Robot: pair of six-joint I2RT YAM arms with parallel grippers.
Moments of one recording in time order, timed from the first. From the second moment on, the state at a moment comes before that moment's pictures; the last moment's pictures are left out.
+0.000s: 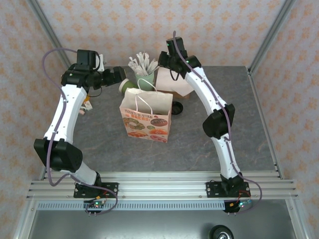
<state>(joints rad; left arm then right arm) -0.03 1.56 1.71 -0.92 0.26 -0.38 0.49 2.32 2.54 -0.78 -0.01 0.57</state>
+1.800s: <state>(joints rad) -0.03 1.17 1.31 -0.69 0.37 -0.37 0.61 1.50 1.84 -0.94 -0.30 0.61</state>
